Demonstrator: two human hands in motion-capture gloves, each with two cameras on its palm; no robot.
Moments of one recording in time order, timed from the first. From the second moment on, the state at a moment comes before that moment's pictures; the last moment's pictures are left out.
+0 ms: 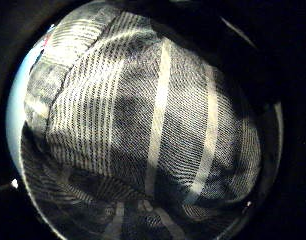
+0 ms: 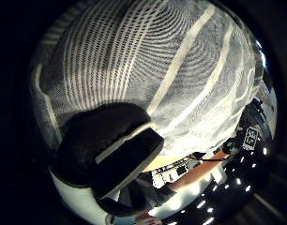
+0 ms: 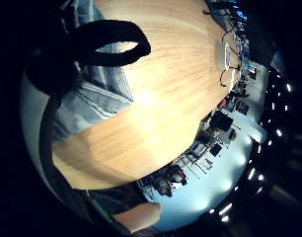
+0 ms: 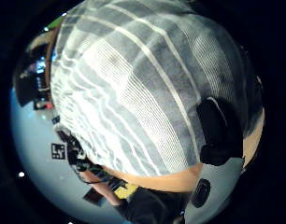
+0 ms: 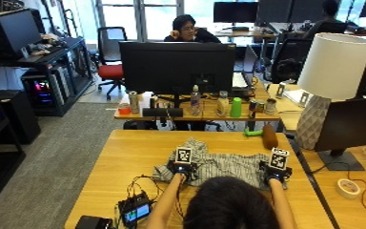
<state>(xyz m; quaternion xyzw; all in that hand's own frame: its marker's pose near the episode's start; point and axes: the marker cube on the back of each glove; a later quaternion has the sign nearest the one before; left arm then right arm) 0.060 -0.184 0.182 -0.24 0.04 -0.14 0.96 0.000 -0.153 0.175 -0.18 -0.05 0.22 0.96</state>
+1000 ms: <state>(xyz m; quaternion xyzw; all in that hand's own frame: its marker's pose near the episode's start) 0.066 -0.167 0.181 -0.26 0.02 -0.13 0.96 0.028 -0.150 0.143 -0.07 -0.15 0.22 0.96</state>
